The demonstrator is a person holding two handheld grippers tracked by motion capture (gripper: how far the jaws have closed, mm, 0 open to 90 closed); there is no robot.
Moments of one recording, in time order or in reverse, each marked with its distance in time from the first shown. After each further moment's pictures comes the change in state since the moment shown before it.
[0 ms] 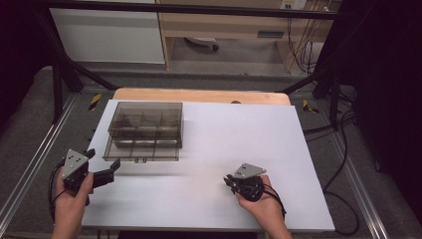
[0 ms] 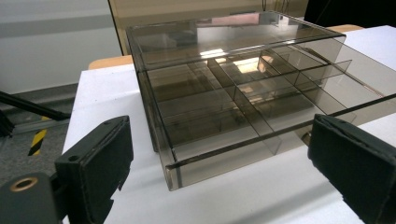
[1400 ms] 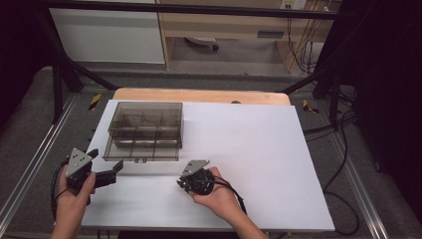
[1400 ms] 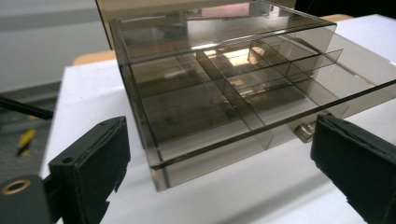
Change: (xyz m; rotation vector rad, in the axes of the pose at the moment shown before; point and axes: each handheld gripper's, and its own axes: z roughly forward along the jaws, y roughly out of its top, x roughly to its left) left arm -0.001 -0.001 0.007 0.029 -0.048 0.006; right arm 0.071 0.072 0.083 0.031 0.245 -0.147
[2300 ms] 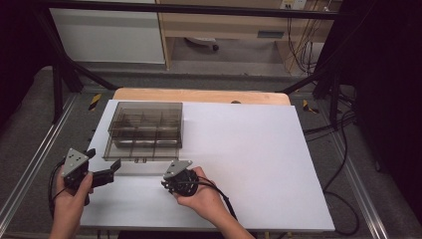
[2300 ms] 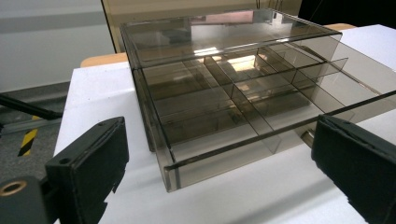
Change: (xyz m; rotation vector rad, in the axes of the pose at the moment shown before) left arm 0.005 0.001 -0.004 -0.024 0.026 -0.003; right arm 0.025 0.032 0.016 -0.029 0.014 -0.042
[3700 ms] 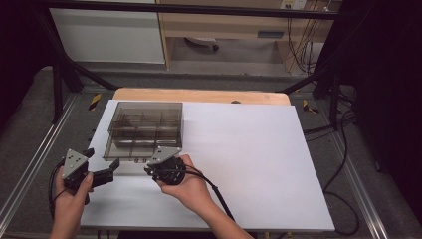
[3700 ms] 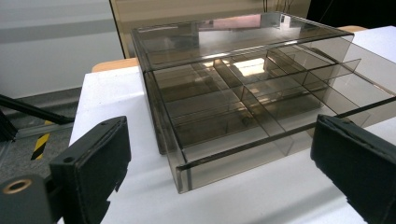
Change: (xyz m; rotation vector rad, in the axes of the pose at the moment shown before) left arm 0.002 -0.004 0.000 -0.026 0.031 0.007; right arm 0.004 0.057 -0.008 -0.129 -0.006 0.006
